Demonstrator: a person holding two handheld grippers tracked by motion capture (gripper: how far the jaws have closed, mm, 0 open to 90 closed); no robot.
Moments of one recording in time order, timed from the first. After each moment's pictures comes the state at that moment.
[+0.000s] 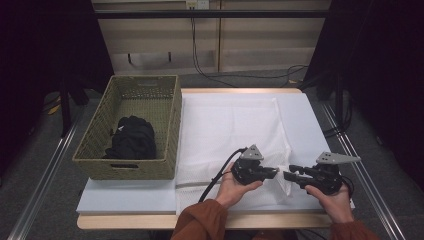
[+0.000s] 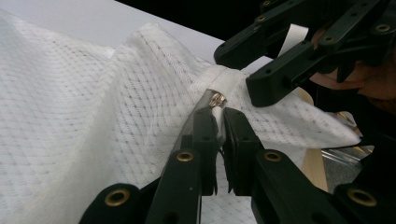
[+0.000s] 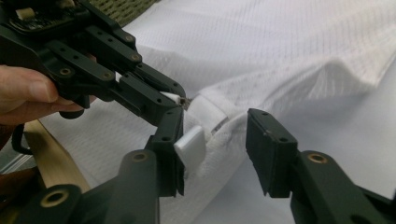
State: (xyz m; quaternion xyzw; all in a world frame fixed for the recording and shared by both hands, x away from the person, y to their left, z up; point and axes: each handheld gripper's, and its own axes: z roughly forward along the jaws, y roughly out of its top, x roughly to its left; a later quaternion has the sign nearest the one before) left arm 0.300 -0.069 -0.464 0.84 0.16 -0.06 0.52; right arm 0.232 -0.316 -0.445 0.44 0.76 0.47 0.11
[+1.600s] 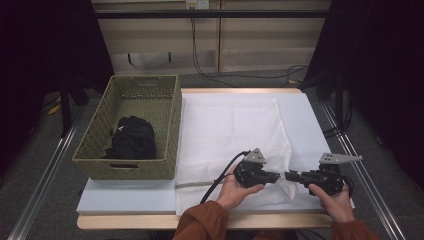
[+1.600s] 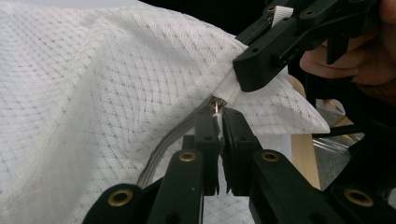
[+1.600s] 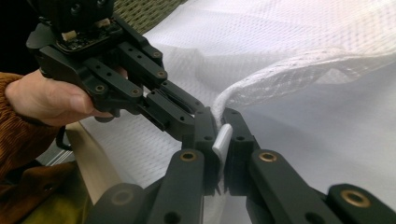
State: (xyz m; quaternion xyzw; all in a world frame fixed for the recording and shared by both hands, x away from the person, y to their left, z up) left arm 0.298 -0.074 -0.470 0.85 0.15 -0.07 0.51; right arm 0.232 -0.323 -0.449 0.43 0.75 0.50 0.05
